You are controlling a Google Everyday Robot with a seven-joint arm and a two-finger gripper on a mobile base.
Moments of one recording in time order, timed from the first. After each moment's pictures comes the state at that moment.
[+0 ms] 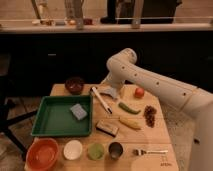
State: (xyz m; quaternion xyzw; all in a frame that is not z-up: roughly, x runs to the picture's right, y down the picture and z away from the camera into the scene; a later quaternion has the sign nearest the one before) arm 0.029 0.001 0.805 -0.16 -0.18 -0.47 0.85
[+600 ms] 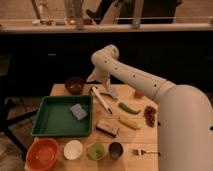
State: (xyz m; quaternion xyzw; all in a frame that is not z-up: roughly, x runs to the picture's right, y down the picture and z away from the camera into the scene) arm -0.040 -0.028 0.856 -0.14 -0.21 -0.51 0.82
